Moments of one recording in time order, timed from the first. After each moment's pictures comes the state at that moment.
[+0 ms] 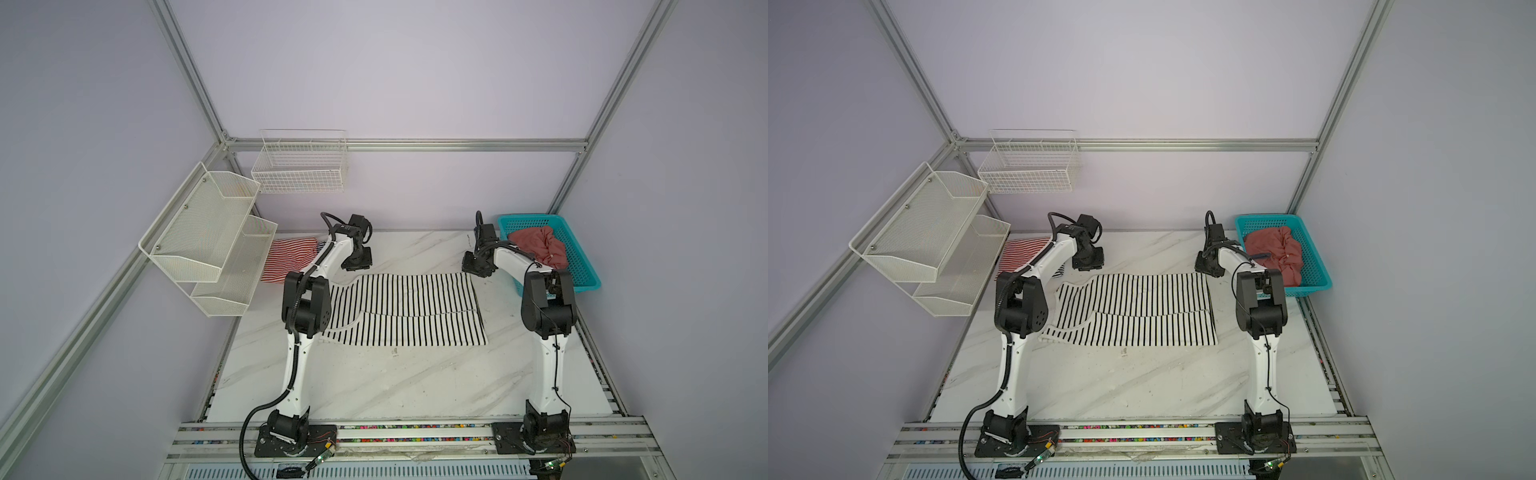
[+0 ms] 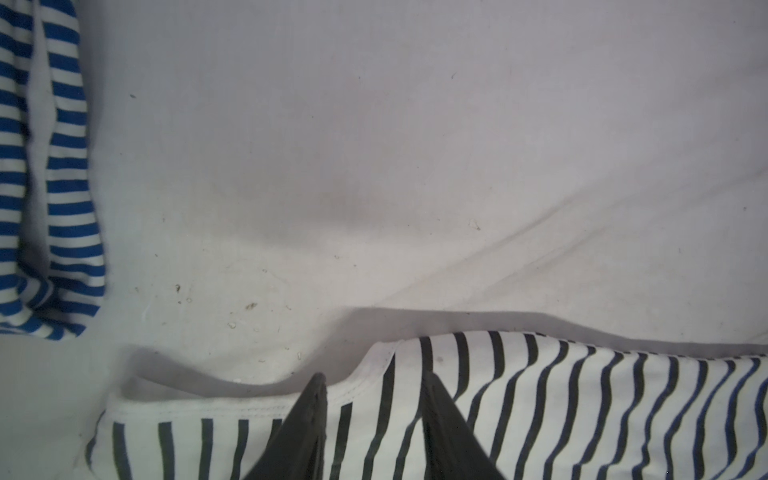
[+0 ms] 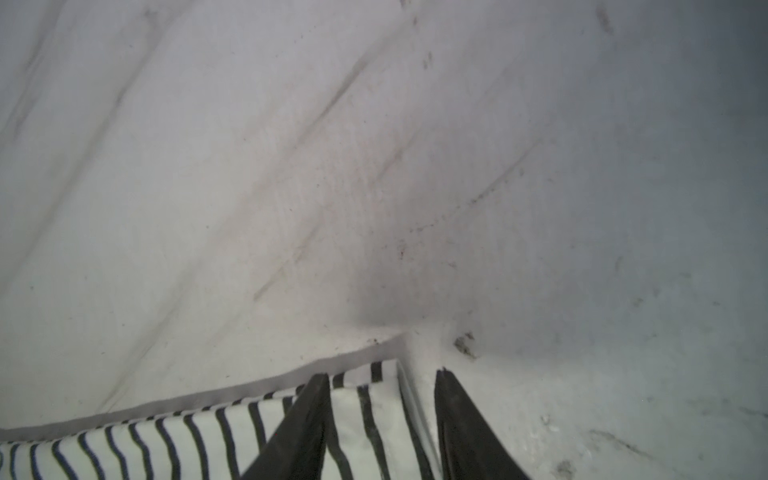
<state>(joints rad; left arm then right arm) -0.26 2.38 2.19 -1.03 -0.06 -0.38 0.16 2.23 1.75 -0.60 -0.05 0.41</state>
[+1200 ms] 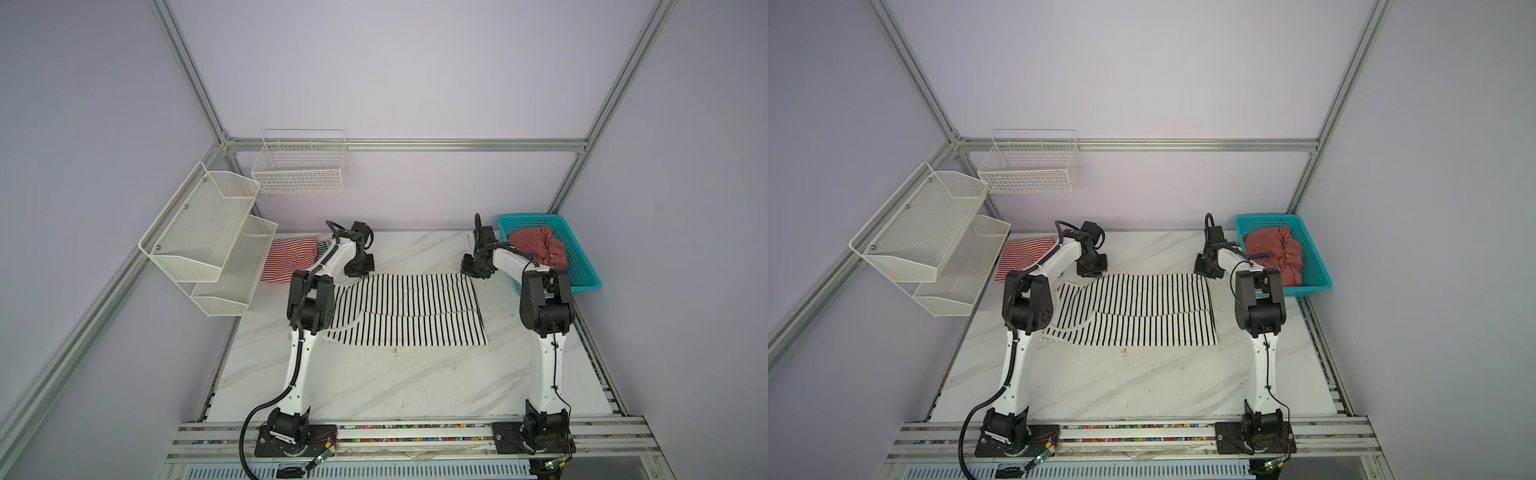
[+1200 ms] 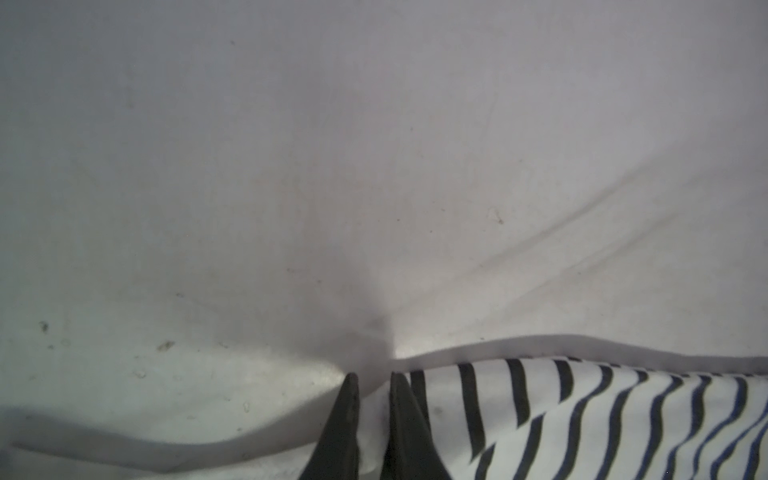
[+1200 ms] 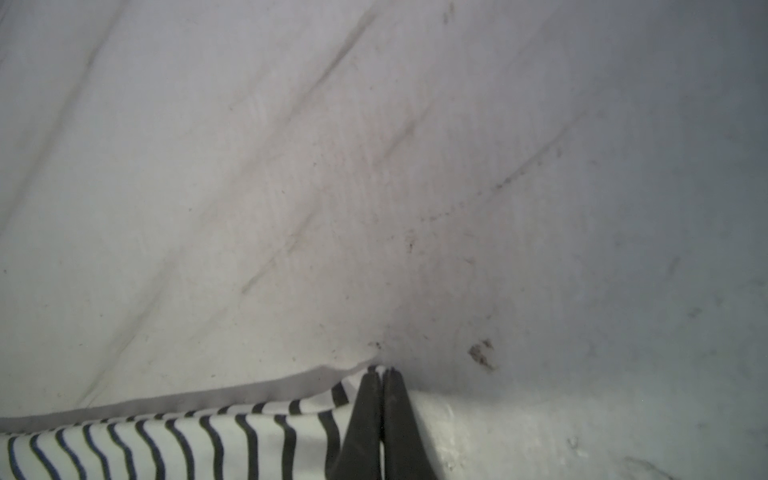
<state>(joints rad) -0.25 2.45 2.19 -1.03 0.01 -0.38 0.15 2.25 1.75 -0.60 -0.08 0.39</state>
